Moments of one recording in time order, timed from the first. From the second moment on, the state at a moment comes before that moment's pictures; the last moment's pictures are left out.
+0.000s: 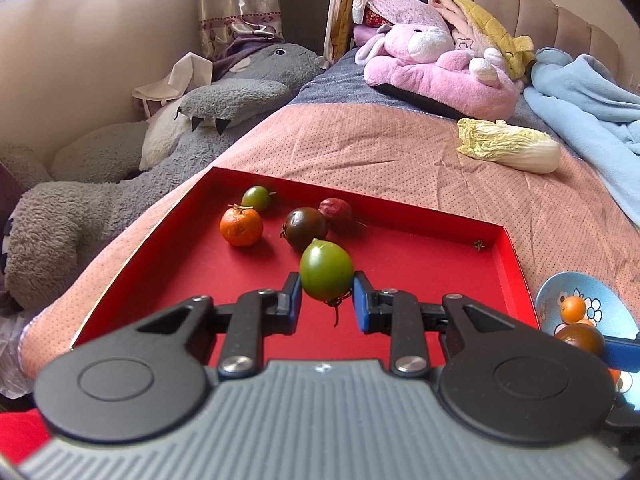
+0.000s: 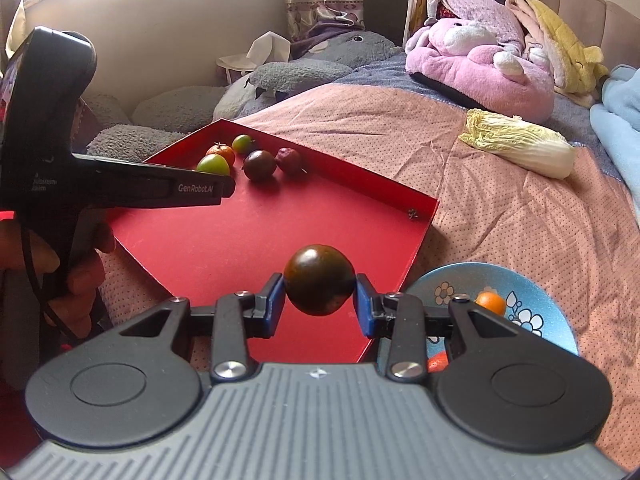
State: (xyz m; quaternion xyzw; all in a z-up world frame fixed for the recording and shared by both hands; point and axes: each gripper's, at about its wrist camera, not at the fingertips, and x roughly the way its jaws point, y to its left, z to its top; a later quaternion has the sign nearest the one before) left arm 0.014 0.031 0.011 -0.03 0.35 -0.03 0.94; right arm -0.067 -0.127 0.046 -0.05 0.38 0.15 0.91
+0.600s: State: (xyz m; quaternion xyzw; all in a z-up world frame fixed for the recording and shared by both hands) left arm 0.017 0.021 0.006 -0.01 0.35 -0.03 0.93; right arm -0.072 -0.138 0.039 -0.02 0.38 0.15 0.91
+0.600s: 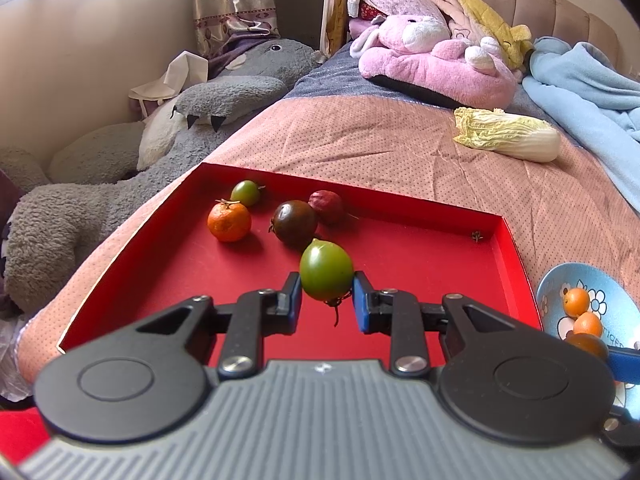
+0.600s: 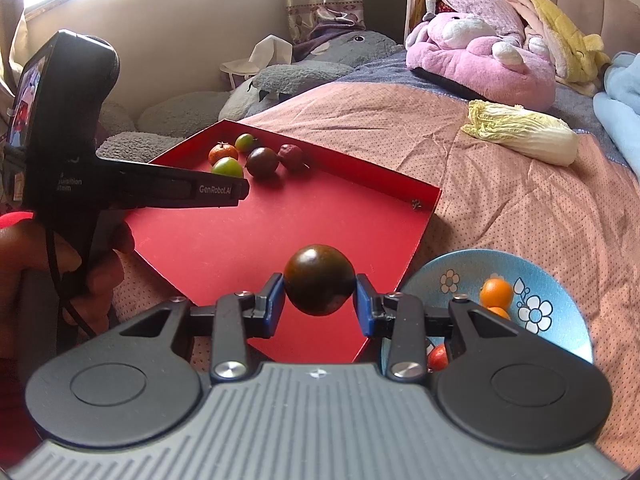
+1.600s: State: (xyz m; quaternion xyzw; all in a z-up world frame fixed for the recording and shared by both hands) left arm 0.018 0.015 0.002 0.00 0.35 -0.03 0.93; right arm -0.079 -0.165 0.036 0.01 0.37 0.14 0.92
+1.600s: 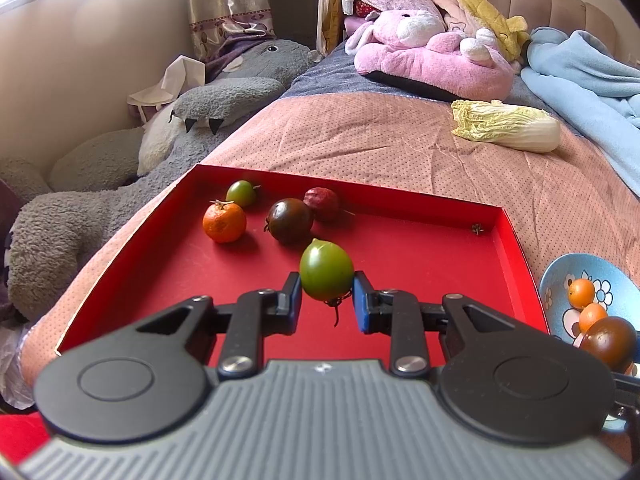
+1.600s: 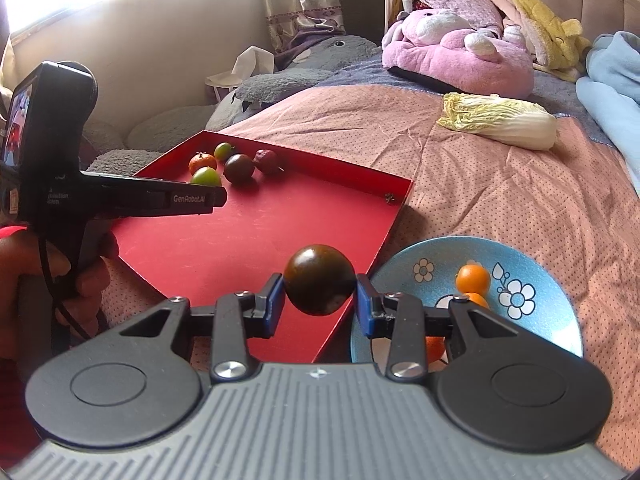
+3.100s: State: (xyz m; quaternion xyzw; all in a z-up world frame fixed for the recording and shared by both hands) left arm 0.017 0.000 -0.005 0.03 0.36 -0.04 0.93; right arm -0.057 -0.301 -0.017 0.05 0.40 -0.03 0.92
